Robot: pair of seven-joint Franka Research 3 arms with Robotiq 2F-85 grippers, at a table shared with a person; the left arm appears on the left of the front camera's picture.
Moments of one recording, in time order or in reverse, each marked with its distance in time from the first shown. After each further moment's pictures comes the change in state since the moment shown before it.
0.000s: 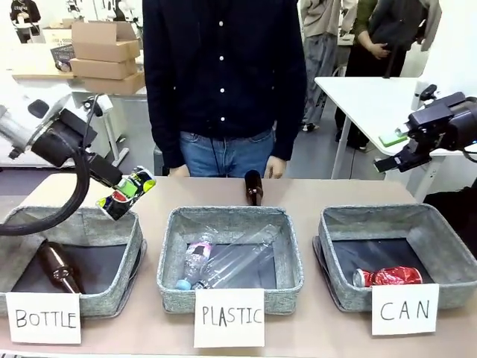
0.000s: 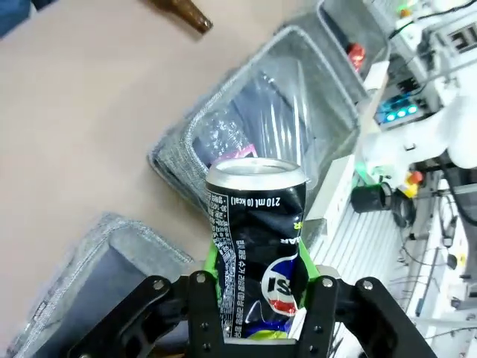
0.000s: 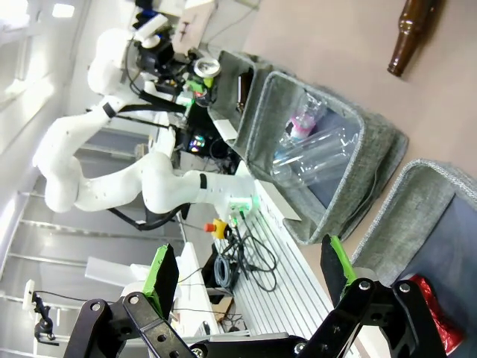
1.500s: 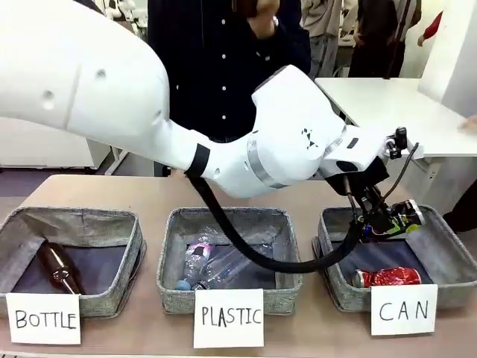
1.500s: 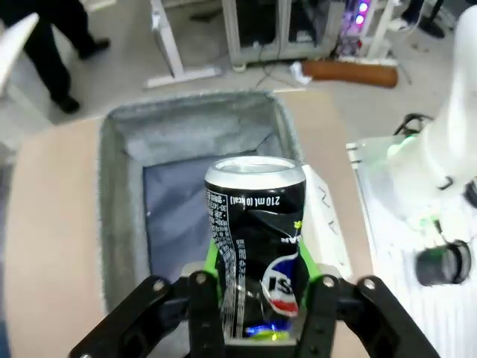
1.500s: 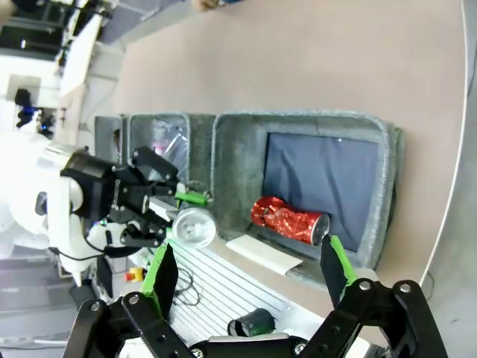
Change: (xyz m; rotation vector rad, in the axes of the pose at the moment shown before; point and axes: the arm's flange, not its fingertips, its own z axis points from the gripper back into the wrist) left arm 0.227 -0.262 -0.375 -0.077 0.051 -0.898; right arm -0.093 0.007 0.166 -0.458 -0.217 -0.161
